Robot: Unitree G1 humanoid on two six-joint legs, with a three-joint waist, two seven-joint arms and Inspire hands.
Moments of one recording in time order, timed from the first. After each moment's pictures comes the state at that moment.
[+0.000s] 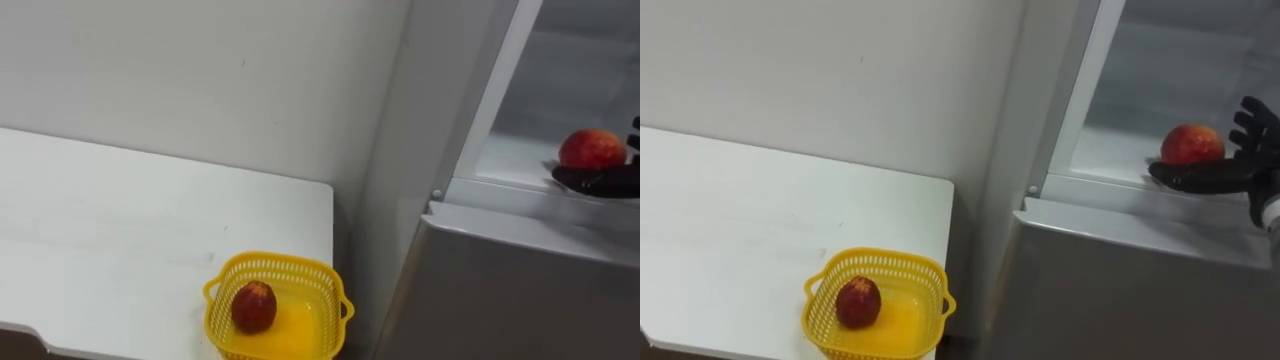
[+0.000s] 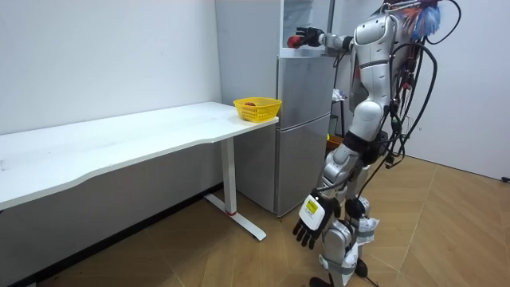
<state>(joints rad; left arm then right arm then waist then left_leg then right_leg) 0.30 0.30 0.10 0.96 0.46 0.10 -0.01 -0.77 -0.79 0.02 0.81 0.53 0.00 -0.08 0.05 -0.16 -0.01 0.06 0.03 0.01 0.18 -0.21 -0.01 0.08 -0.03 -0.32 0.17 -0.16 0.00</state>
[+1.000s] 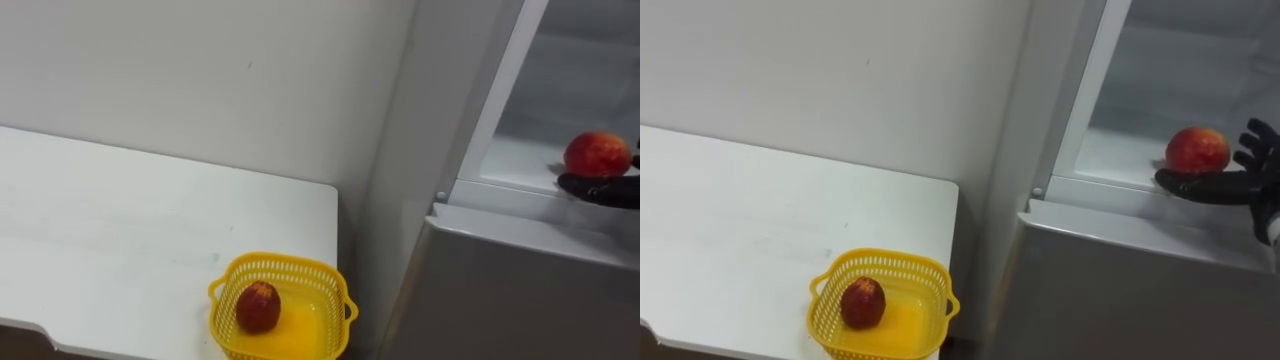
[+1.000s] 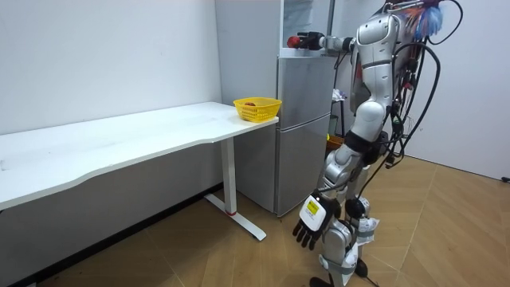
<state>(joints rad) 0.30 0.30 0.10 0.96 0.46 0.10 0.00 -0.77 -0.79 0.02 0.89 0.58 0.00 -0.05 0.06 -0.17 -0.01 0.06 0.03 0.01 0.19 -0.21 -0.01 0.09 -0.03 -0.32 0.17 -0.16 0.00</state>
